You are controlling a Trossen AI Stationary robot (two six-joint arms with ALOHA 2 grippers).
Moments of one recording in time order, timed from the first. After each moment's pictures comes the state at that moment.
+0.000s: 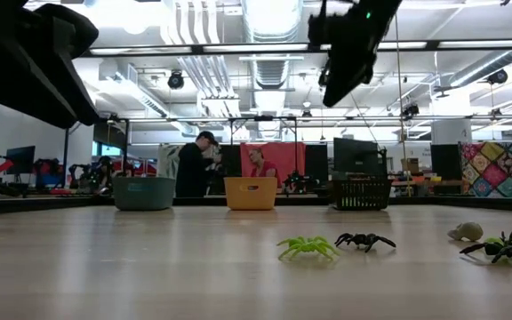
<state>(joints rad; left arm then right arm) -0.79 1.67 1.00 -0.48 -0.69 -0.55 -0.16 1.48 1.27 -0.82 0.12 0.15</state>
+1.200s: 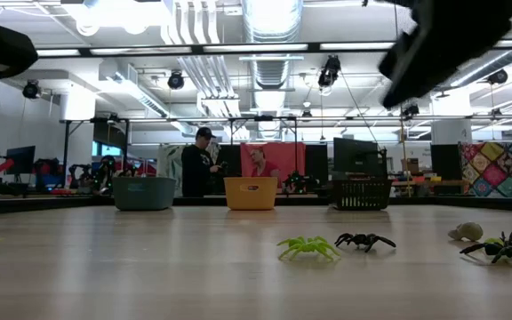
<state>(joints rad) -0.89 1.67 1.00 -0.65 -0.46 -0.65 0.50 1.49 0.91 -0.28 0.25 0.45</state>
